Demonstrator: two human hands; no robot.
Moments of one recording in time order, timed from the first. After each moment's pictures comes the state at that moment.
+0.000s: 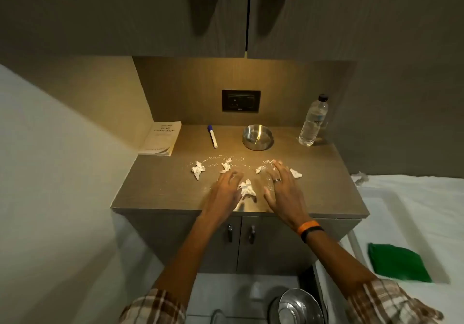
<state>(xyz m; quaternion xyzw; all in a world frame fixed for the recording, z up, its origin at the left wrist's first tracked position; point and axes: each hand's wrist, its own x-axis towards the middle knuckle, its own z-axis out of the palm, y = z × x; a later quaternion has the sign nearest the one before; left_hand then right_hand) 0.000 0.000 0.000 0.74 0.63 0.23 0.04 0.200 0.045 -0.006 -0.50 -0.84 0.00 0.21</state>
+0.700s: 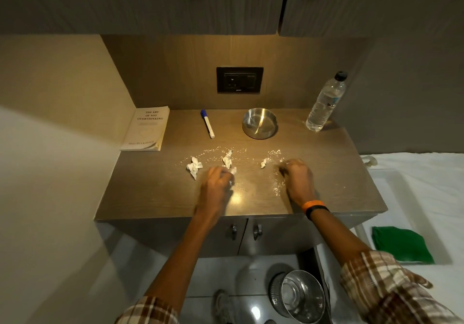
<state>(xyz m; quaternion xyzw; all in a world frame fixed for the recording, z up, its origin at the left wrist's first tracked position) -0.039 0.041 -0.030 0.68 0.67 0.27 0.12 0.192 0.122 -0.028 -0.61 -0.77 0.09 0.17</state>
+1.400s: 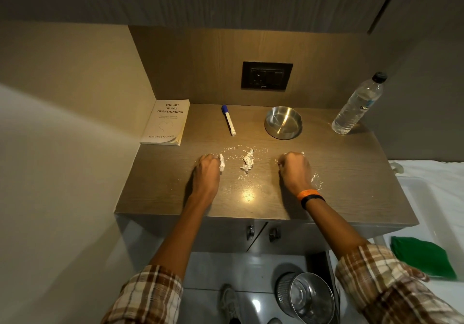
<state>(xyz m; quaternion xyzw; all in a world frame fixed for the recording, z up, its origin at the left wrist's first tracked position) -0.116 0.080 -0.041 0.60 0.77 0.19 0.11 0.115 0.149 -0.026 -0.64 -0.75 0.10 0.11</state>
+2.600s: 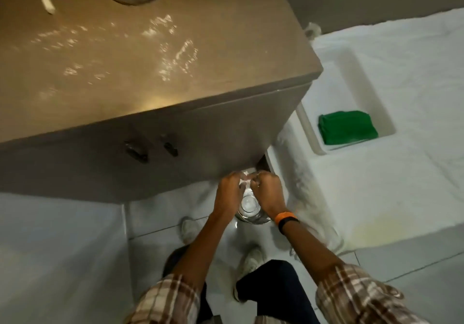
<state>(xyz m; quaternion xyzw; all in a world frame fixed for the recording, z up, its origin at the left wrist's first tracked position) 0.231 -0.084 -0.303 0.62 0.66 0.17 0.39 0.354 -0.089 -0.291 -0.74 -0.59 0.30 0.14</state>
